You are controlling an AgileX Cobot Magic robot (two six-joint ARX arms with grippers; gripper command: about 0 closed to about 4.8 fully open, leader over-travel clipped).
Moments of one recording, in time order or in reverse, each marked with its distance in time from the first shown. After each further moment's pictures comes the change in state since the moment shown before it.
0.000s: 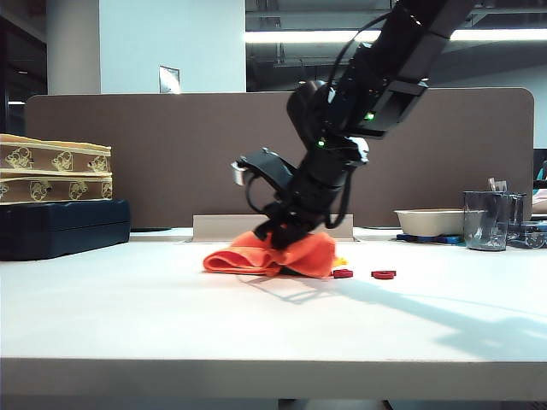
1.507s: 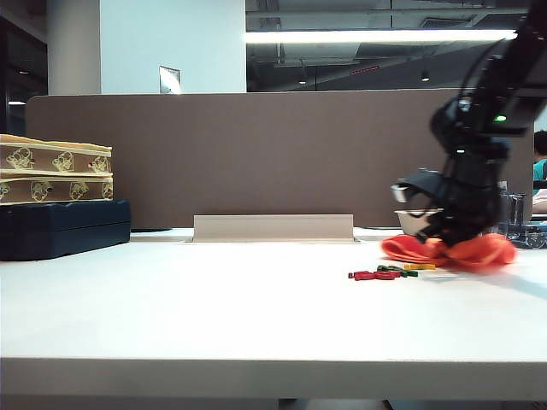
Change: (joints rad) left arm 0.000 0.000 0.000 0.000 0.000 0.000; right arm -0.432 -0.016 0.010 -0.195 0.155 0.000
